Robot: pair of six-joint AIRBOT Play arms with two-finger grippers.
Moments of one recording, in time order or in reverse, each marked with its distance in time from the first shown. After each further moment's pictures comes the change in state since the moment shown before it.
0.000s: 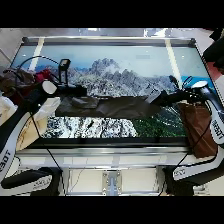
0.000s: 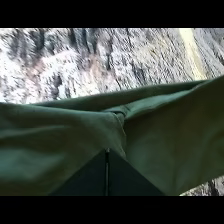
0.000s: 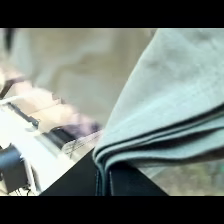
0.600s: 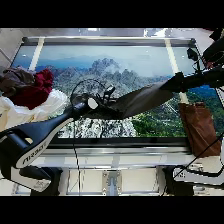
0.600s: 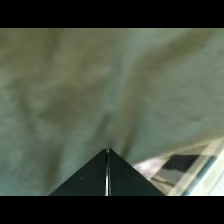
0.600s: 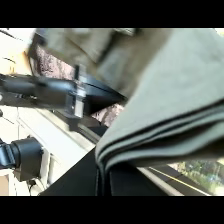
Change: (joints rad) left arm -0.416 -0.297 0.008 -0.439 0.094 0.186; right arm 0.005 0.235 0.244 0.005 0.196 0.192
